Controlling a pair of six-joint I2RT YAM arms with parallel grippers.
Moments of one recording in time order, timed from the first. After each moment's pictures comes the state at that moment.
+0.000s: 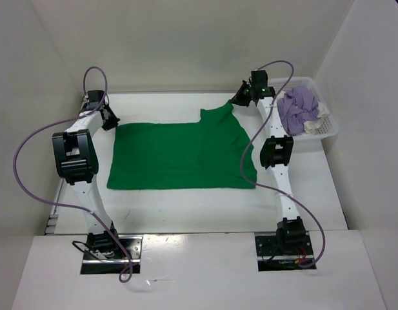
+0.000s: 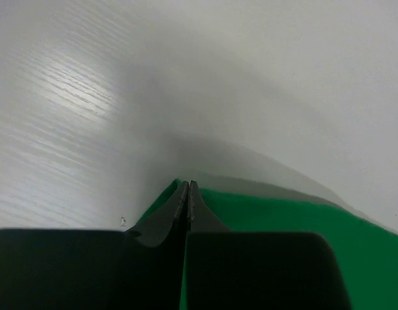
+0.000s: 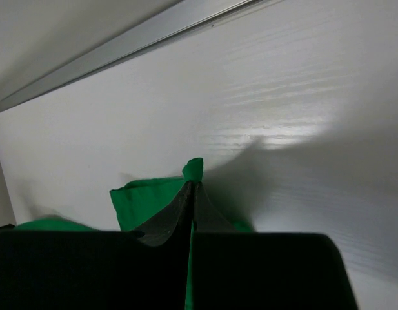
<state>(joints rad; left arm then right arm) 0.20 2.10 1.60 -0.35 -0.03 -0.45 0.10 2.98 3.06 -0.79 -0.36 0.63</state>
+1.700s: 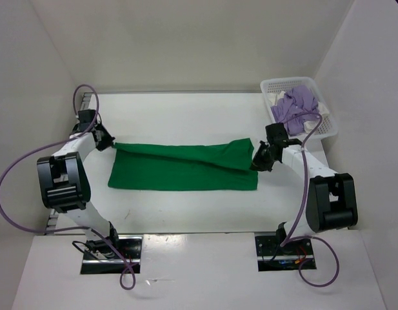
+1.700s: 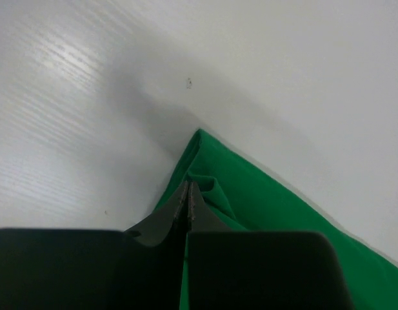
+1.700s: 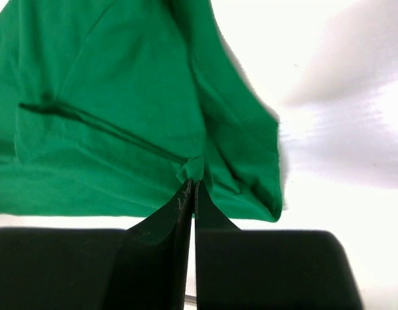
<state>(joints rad) 0.24 1.72 1.12 -0.28 0.02 -0.48 0.12 1.46 0.91 -0.56 -0.16 0.63</state>
